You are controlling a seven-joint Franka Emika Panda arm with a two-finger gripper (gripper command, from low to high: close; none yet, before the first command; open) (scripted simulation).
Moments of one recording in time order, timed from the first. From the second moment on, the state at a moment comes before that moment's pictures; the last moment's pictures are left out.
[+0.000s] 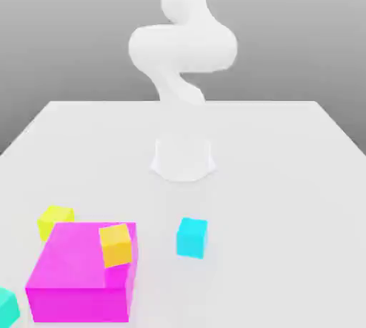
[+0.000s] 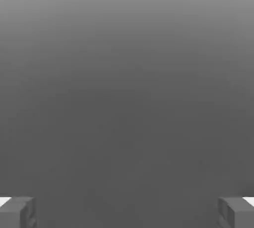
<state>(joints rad) -0.03 -0.72 -0.04 -2.35 -0.03 2.35 0.76</state>
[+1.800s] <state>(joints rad) -0.30 0.25 -0.33 -2.33 0.14 2.56 0.71</state>
